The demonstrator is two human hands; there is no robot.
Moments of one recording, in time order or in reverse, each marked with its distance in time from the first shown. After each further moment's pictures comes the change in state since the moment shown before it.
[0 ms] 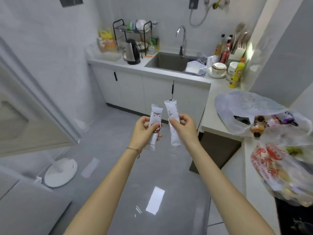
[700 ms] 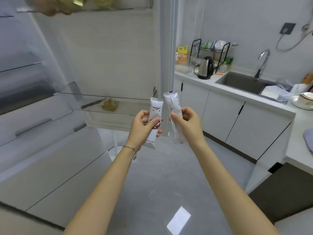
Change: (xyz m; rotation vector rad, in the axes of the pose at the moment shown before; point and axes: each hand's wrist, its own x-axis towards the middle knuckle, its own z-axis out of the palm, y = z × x) left_hand -0.136 0.055 -0.333 -0.054 0.339 0.220; right_hand -0.150 -0.089 0.310 0.082 -0.396 -0.240
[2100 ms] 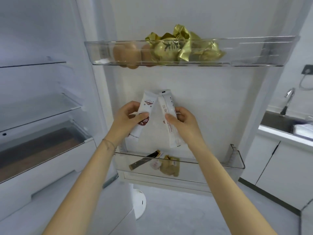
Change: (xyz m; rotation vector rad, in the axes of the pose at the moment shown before) left_hand 0.214 0.105 -0.278 0.244 -0.033 0.321; right_hand 0.164 -0.072 0.274 -0.021 -0.098 -0.144
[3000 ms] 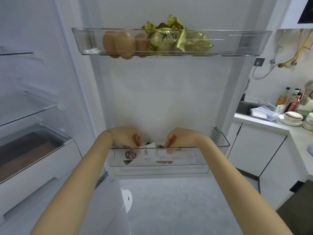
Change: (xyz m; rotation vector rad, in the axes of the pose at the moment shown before) left_hand 0.013 -0.042 -0.008 0.755 -1.017 -0.206; right_hand -0.020 0.028 -0.027 -0.838 -0.604 0.361
